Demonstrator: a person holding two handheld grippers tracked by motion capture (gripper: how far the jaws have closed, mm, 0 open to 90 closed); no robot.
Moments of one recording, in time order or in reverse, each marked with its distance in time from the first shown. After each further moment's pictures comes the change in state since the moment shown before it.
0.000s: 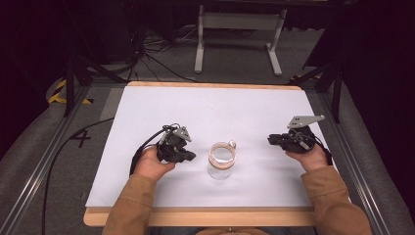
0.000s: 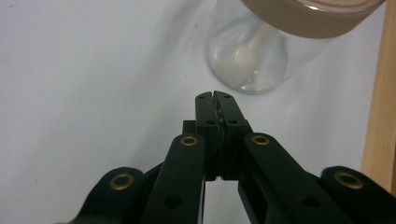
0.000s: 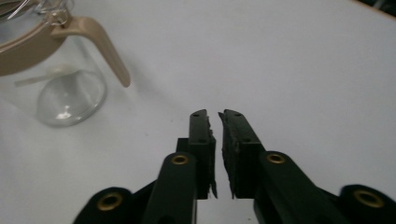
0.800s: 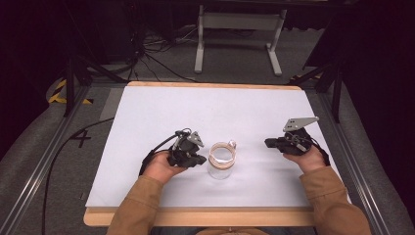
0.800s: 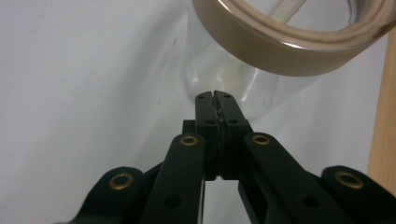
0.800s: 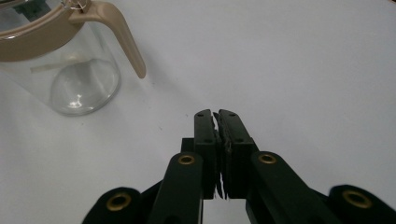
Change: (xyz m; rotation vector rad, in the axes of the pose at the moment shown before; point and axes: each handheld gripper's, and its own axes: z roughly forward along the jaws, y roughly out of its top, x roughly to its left) left arm -0.021 0.015 0.028 0.008 0.016 -0.018; right arm 0.007 0.001 0.006 0.025 0.031 -0.036
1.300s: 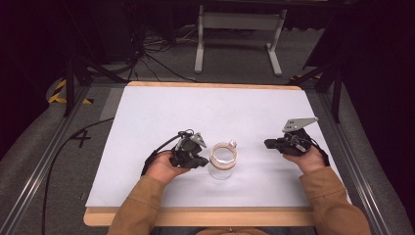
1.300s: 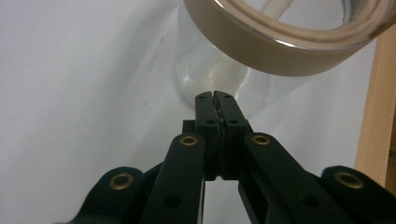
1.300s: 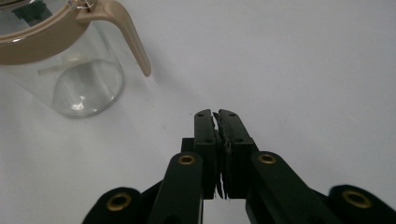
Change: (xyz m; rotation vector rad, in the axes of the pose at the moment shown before) left arm -0.003 0.004 0.004 0.010 -0.028 -0.013; right arm 0.002 0.000 0.001 0.003 0.009 -0.001
